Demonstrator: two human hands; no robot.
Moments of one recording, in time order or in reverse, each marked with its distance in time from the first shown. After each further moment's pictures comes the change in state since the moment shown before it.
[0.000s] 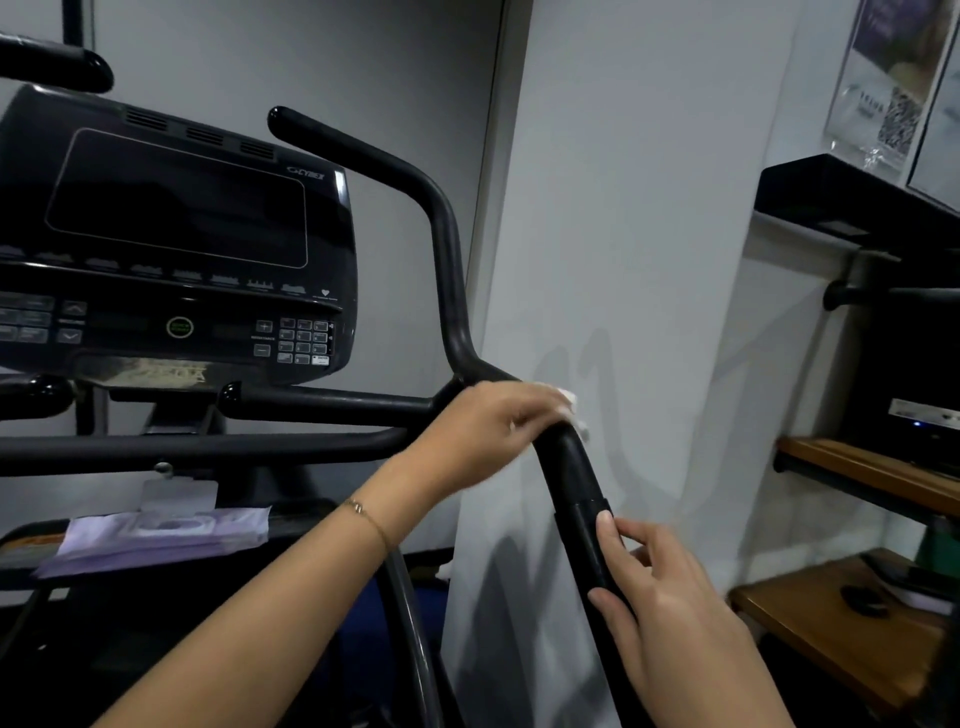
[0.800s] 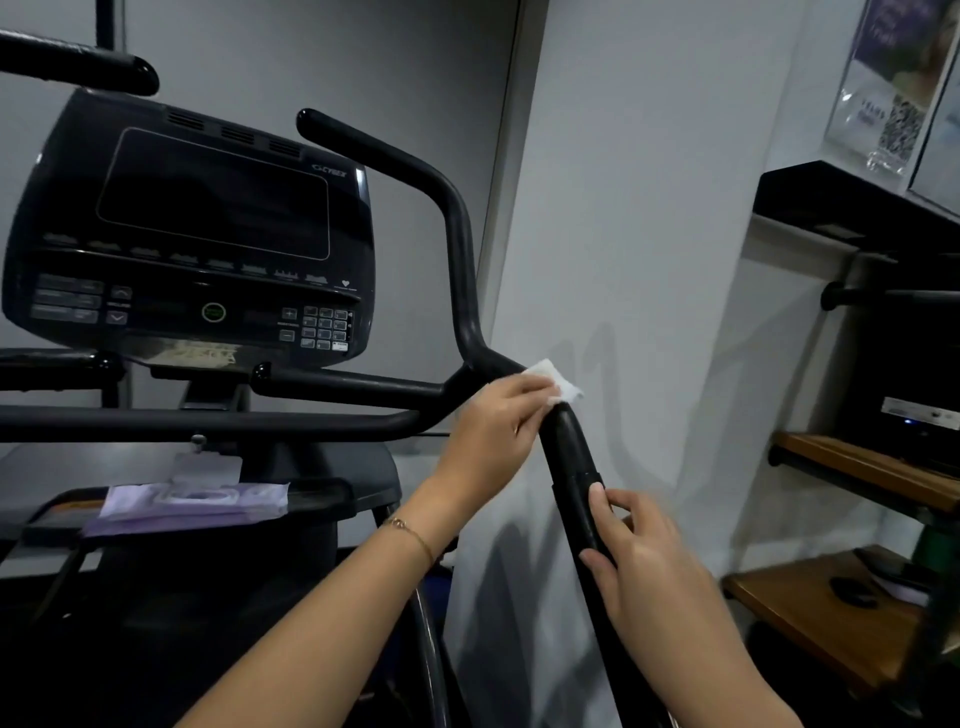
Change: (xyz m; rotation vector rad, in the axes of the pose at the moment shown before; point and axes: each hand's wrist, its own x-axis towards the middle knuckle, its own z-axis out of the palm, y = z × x) left_hand -0.022 0.012 0.029 0.121 0.359 -0.078; right_hand 0.001 -0.006 -0.008 -0.040 -0.097 0.014
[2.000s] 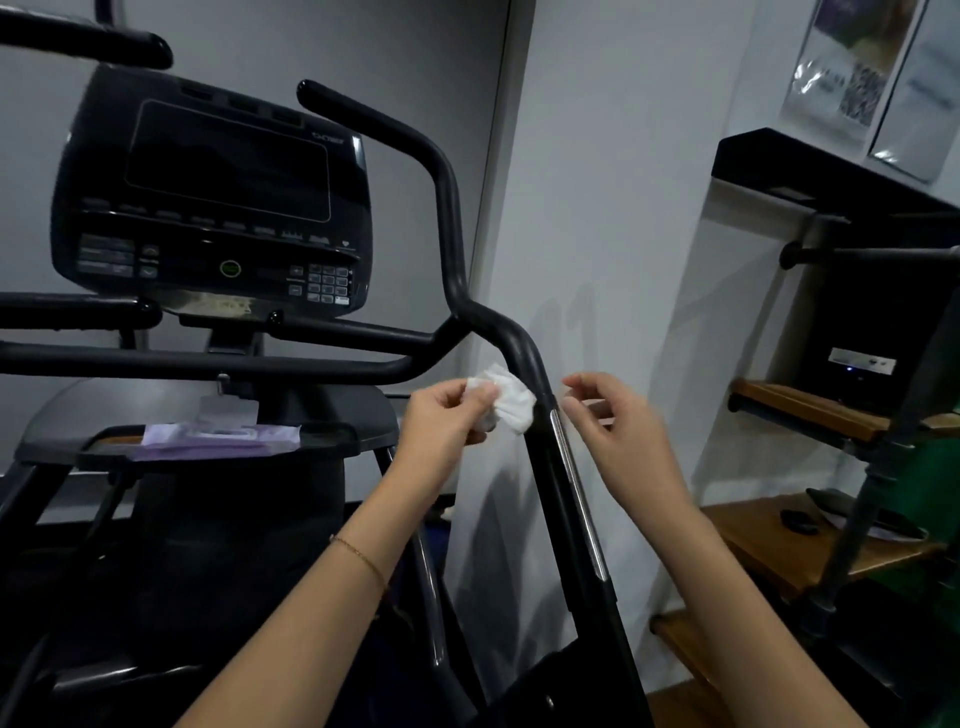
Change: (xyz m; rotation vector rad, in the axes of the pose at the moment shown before) left_hand -0.054 0.095 -0.050 -0.628 0.059 -0.886; right_hand 0.011 0.011 -0.047 0.817 0.008 0.169
